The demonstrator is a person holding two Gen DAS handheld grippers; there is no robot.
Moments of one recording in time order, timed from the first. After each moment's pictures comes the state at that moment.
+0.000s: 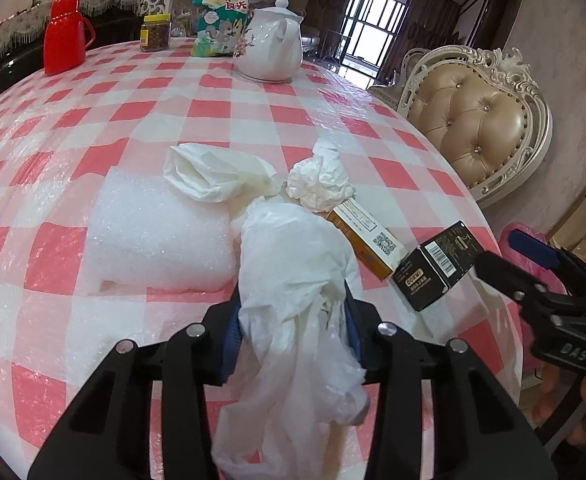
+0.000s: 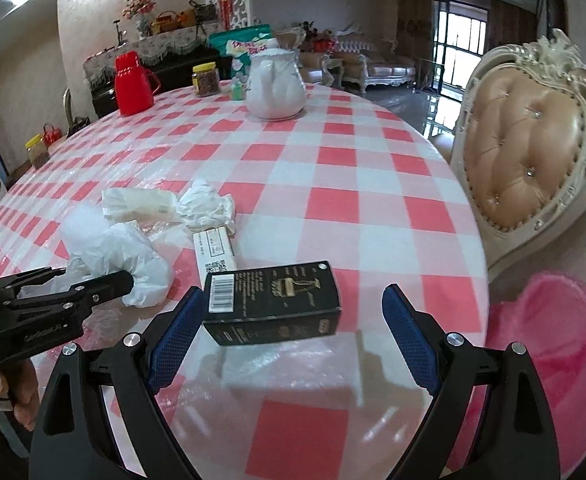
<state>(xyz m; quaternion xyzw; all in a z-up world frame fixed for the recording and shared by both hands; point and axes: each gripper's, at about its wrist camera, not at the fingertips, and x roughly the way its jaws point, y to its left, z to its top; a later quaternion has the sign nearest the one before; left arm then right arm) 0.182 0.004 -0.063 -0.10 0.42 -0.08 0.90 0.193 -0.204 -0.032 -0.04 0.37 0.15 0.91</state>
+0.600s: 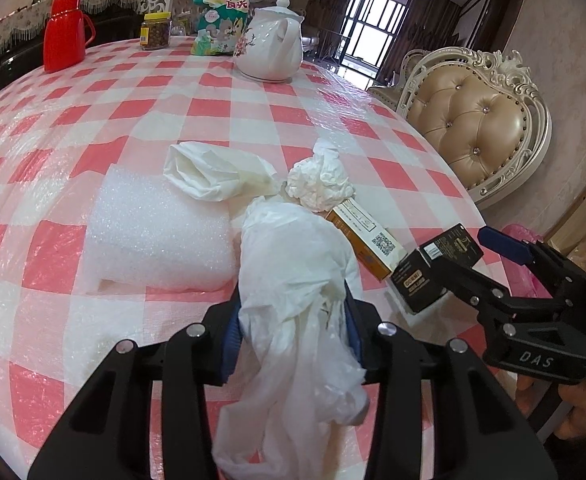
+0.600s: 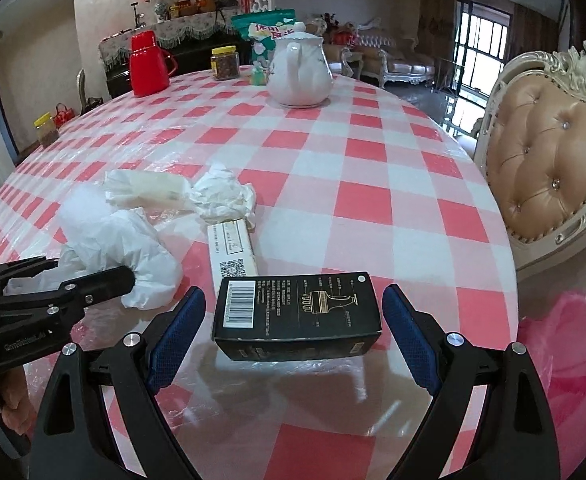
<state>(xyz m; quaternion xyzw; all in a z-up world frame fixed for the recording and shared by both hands) 0.182 0.004 -0.063 -0.10 0.42 -0.08 0.90 0.207 -0.182 -0.046 -0.06 0.39 0.18 0.90</state>
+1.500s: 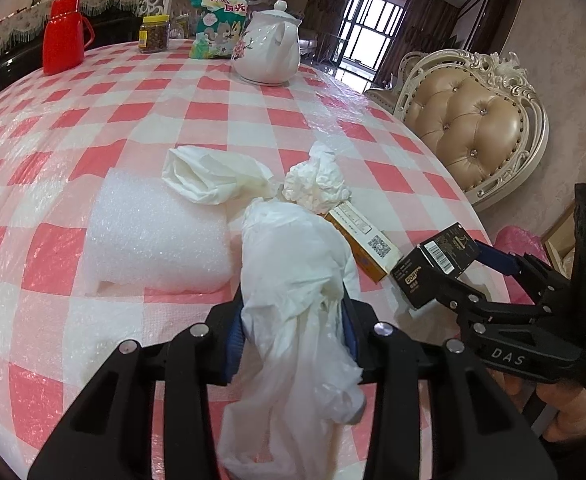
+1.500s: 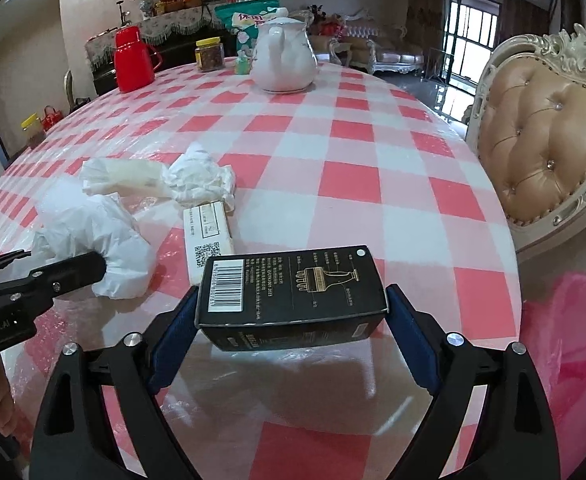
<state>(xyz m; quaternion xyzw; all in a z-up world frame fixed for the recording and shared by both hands) 0.181 0.002 -0.060 -0.10 0.41 -0.08 0.90 0.211 -0.189 -0.062 -0.05 0.40 0.16 0.90</state>
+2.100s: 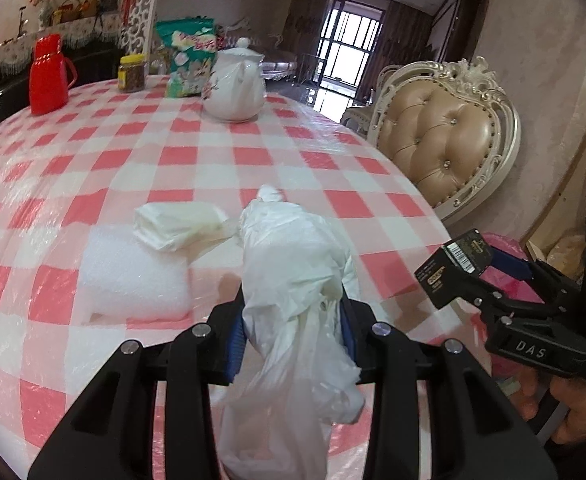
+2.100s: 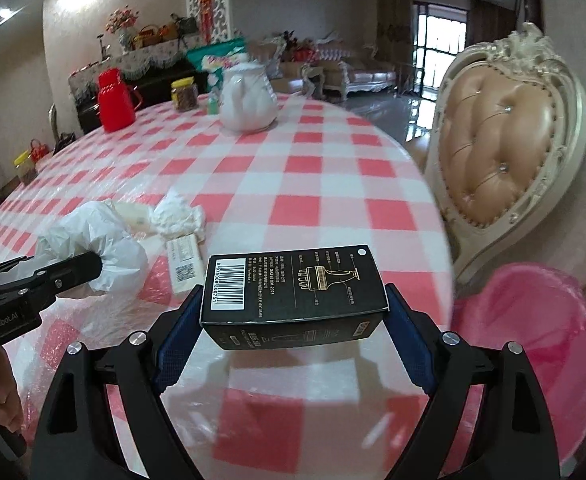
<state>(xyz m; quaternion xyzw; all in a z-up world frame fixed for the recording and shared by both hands) 0.167 -0.028 -0.022 -0.08 0.37 -0.11 0.92 0.179 -0.239 -0.021 -0.02 0.35 0.11 0.93</state>
